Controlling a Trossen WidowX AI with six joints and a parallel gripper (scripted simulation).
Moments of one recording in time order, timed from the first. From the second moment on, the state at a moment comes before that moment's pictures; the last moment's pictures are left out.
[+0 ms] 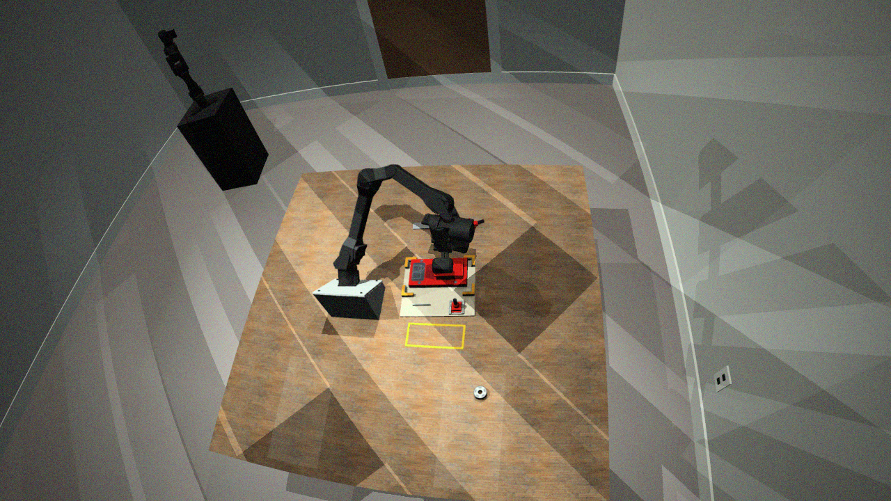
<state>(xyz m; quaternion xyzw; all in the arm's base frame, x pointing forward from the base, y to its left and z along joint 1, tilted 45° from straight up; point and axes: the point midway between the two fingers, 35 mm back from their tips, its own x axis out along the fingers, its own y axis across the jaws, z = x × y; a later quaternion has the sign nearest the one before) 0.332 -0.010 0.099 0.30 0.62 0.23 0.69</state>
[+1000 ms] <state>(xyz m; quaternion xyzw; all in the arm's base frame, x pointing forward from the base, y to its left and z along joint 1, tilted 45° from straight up) 0.337 0.009 0.080 0.30 0.62 0.23 0.69</state>
